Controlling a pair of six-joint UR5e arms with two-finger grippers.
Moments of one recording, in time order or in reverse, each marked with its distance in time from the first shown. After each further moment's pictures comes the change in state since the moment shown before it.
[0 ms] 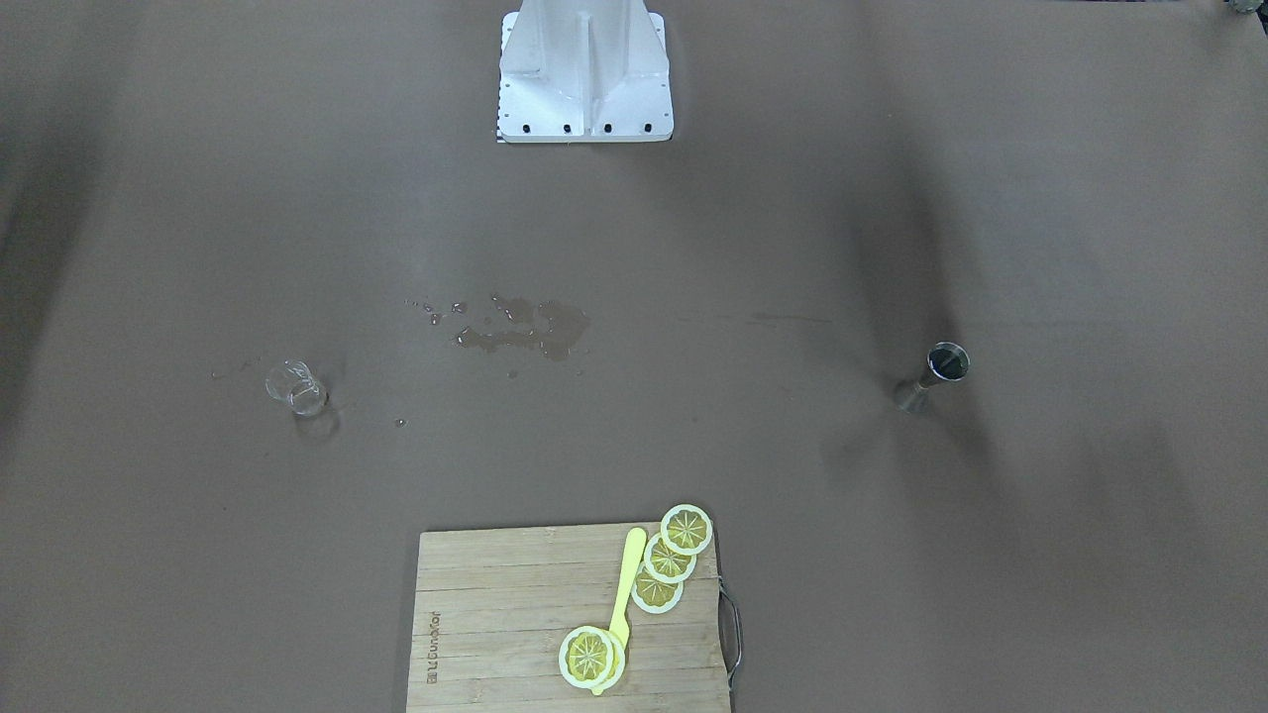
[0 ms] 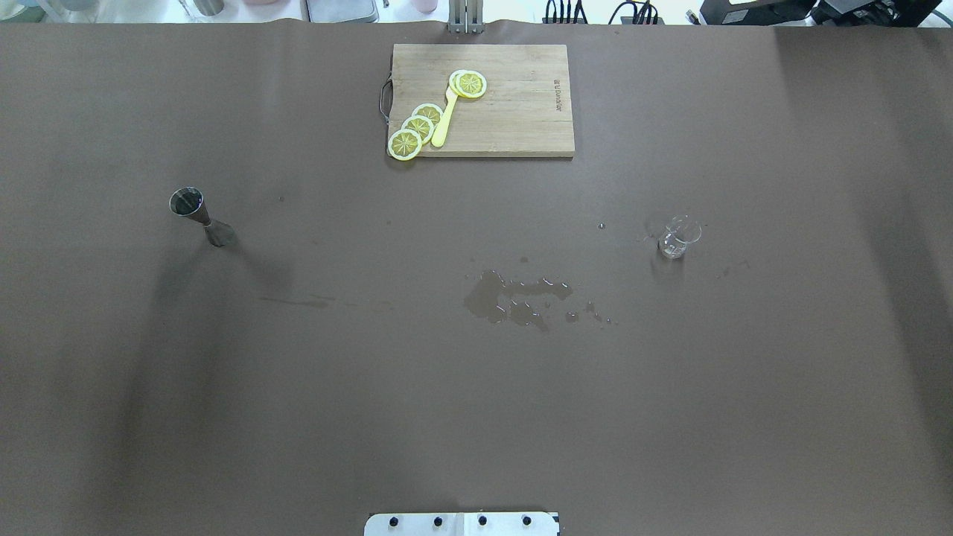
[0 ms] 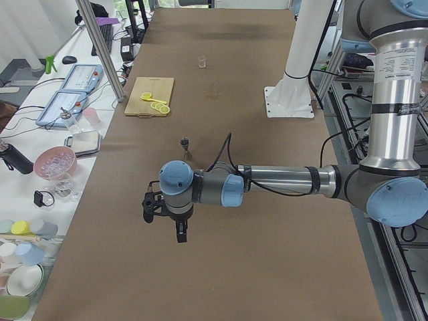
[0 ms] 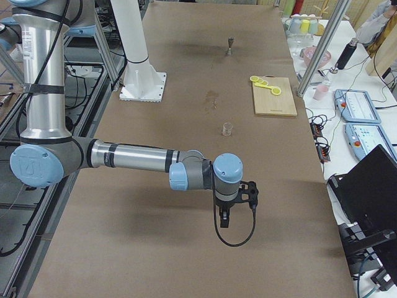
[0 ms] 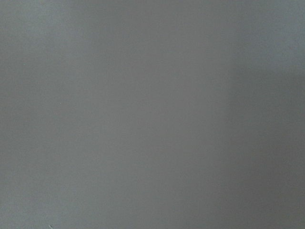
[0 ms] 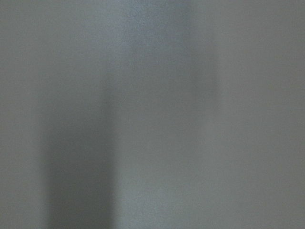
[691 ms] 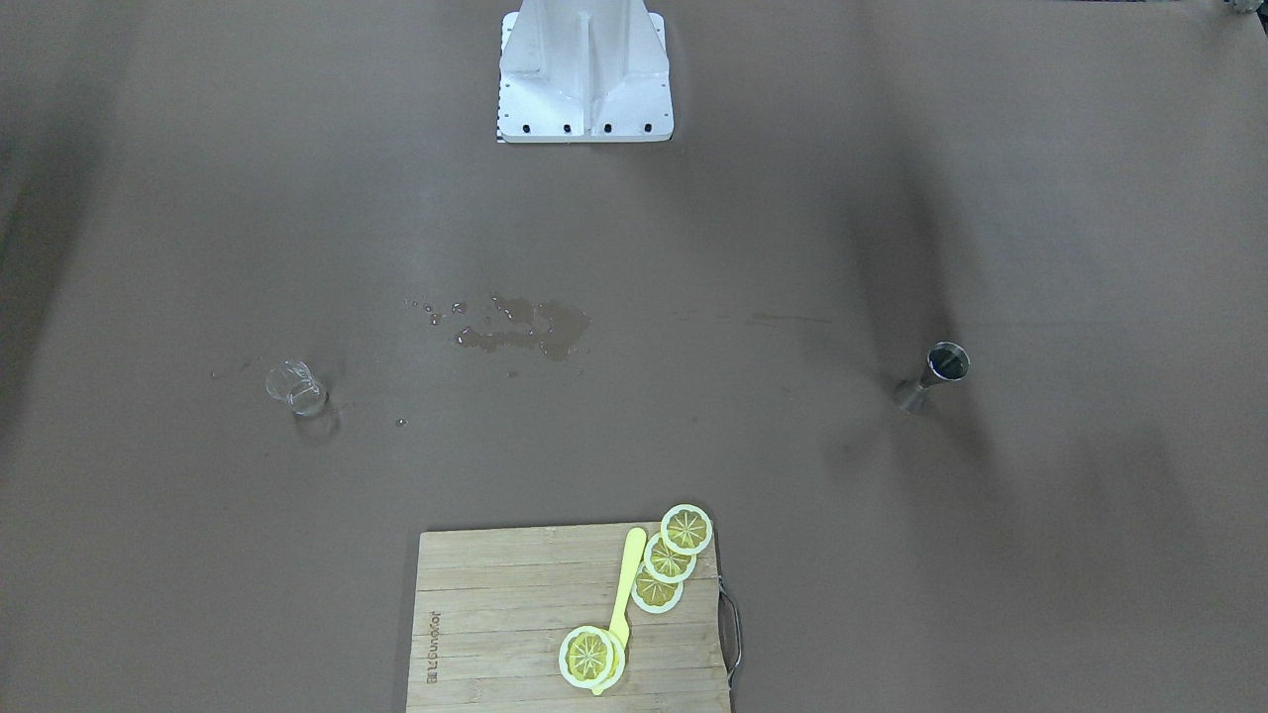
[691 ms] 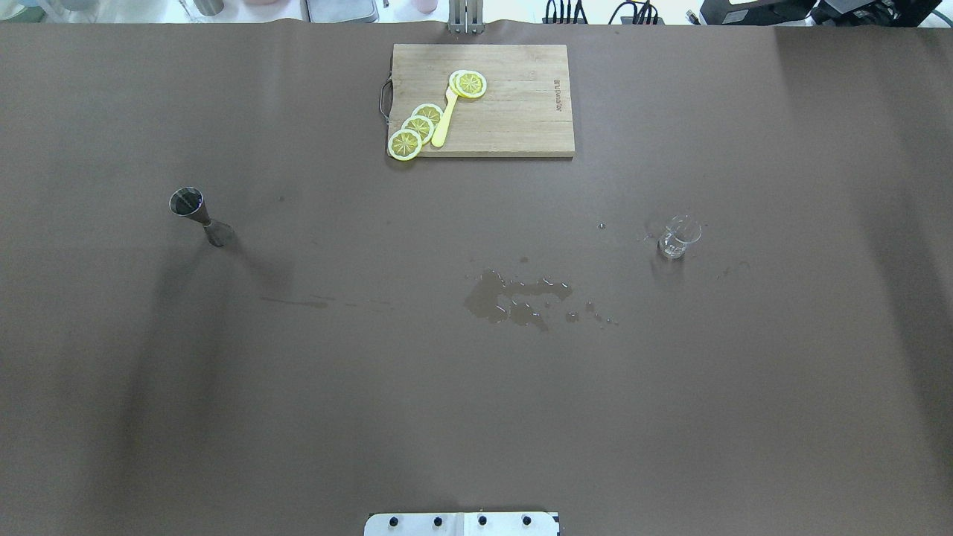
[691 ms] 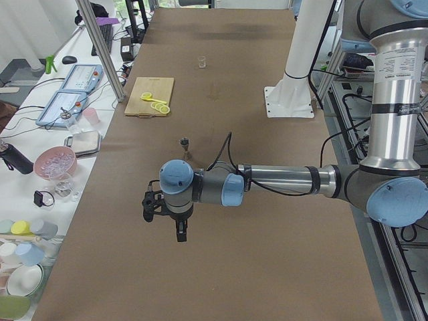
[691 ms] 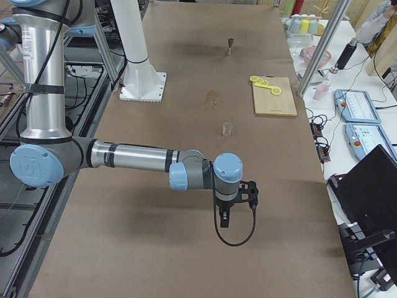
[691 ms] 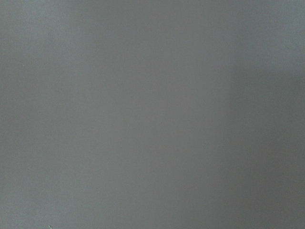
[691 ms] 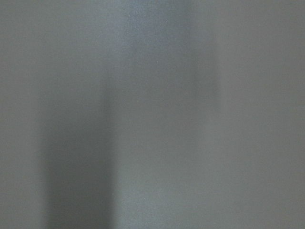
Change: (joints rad) left arm 0.000 0.000 -0.008 0.002 0.000 -0.001; right arm -0.001 -0.001 0.001 0.000 -0.005 -0.003
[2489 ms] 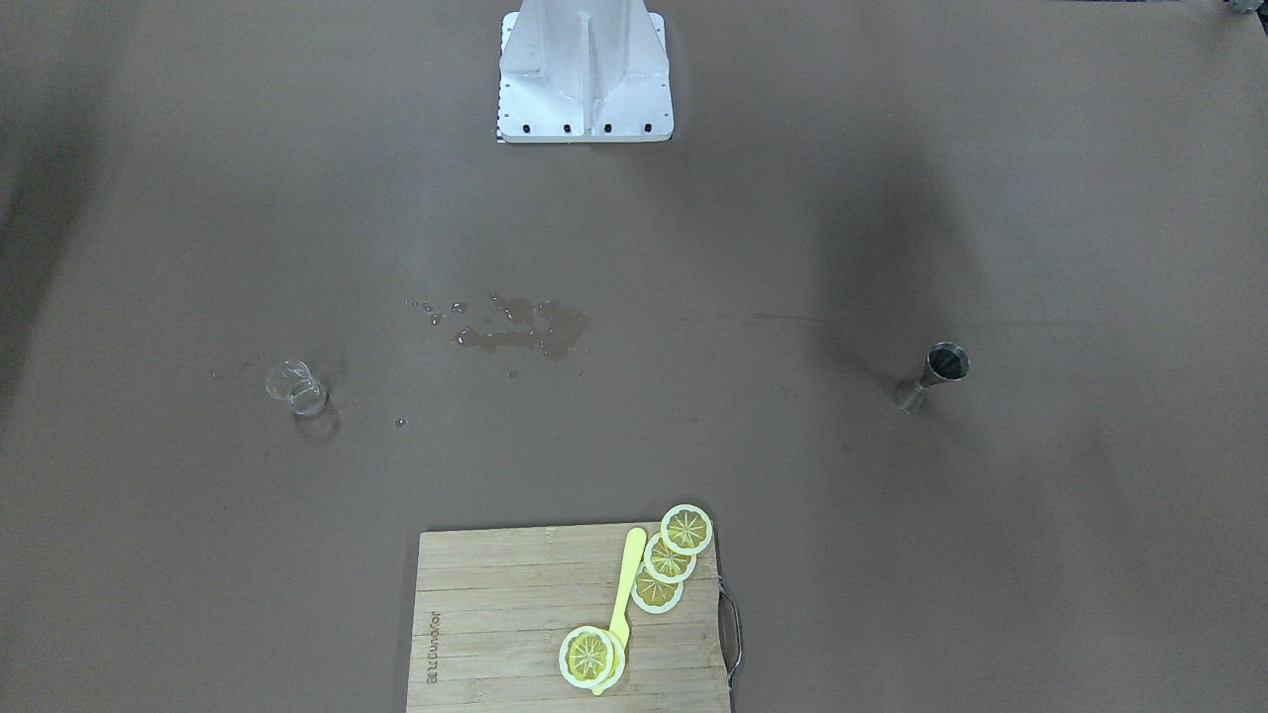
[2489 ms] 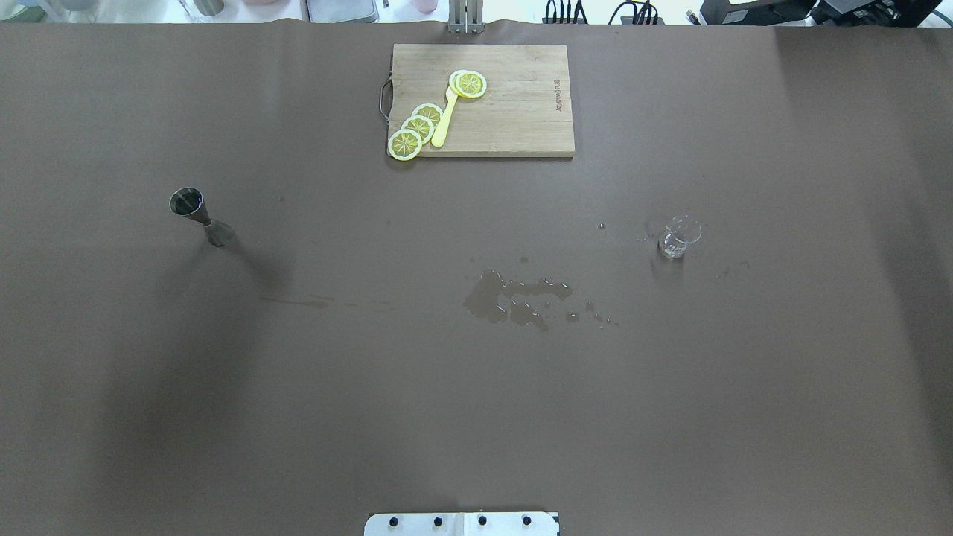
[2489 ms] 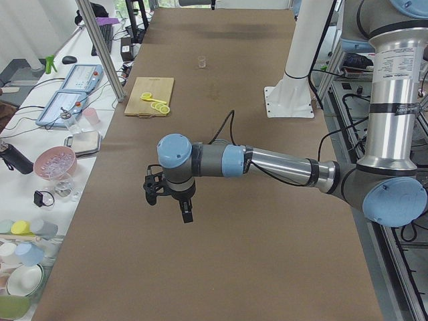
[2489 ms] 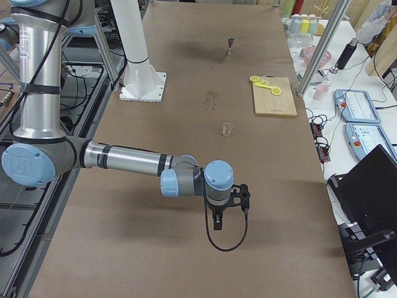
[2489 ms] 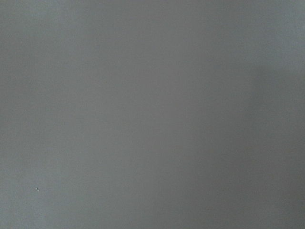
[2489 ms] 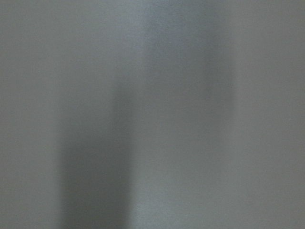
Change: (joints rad) left arm 0.007 -0.022 -0.158 0.250 0.004 -0.112; right arm 0.001 -0.049 -0.001 0.058 0.071 -0.033
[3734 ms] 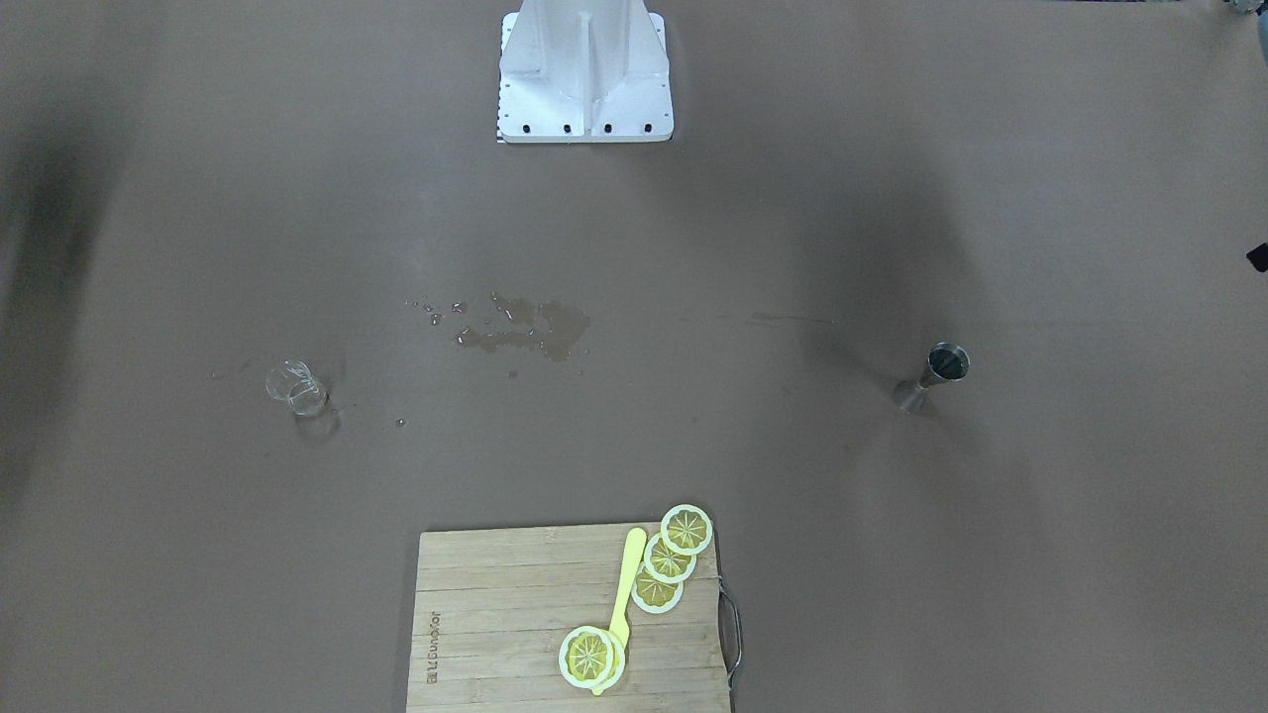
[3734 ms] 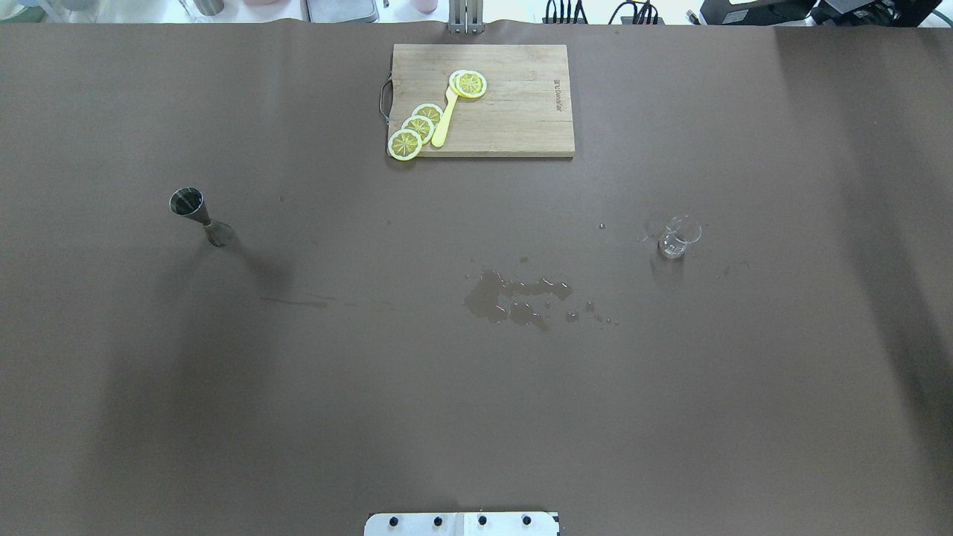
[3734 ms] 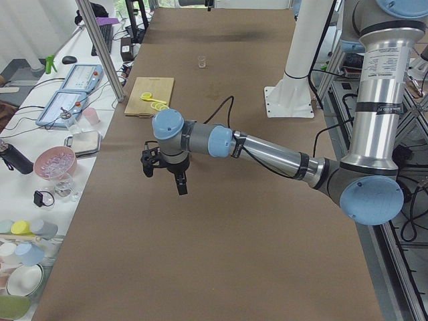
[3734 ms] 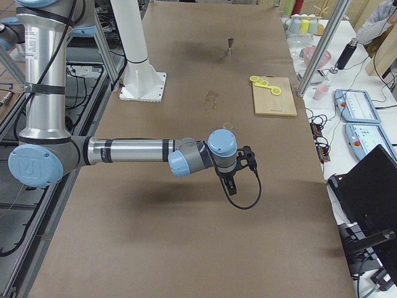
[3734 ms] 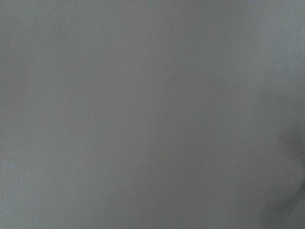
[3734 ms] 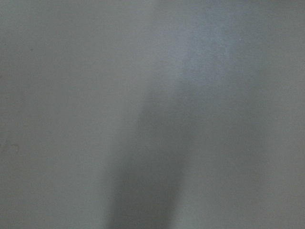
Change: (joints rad) left arm 0.161 -0.086 -0.043 -0.017 -0.038 -0.170; right arm -0.107 0.013 0.132 0.159 0.057 -0.002
